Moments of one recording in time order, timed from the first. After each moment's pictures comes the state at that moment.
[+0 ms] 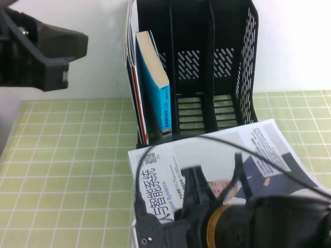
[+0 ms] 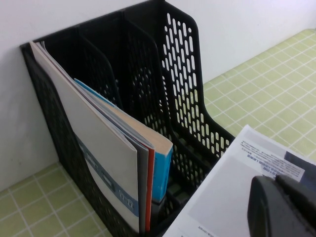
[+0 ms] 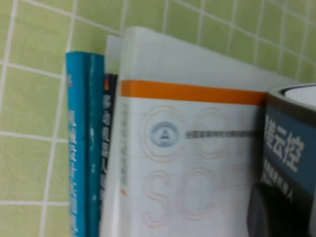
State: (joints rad) right arm 1.21 1.50 -1.08 -0.50 0.71 -0.36; left arm -0.33 1.03 -1.29 -0.47 0.83 0.37
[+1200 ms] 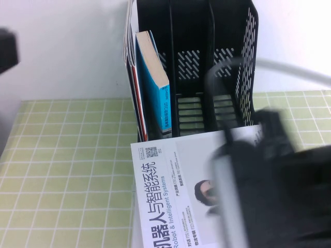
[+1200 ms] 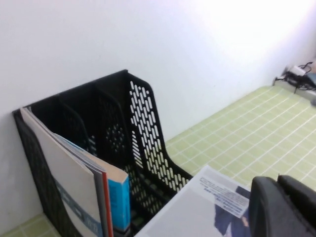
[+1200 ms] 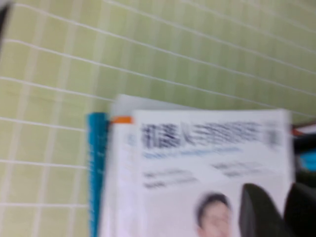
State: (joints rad) right arm 1.21 1.22 -1.24 -0.19 0.95 -0.52; left arm -0.33 0.77 -1.27 -0.51 0.89 0.36
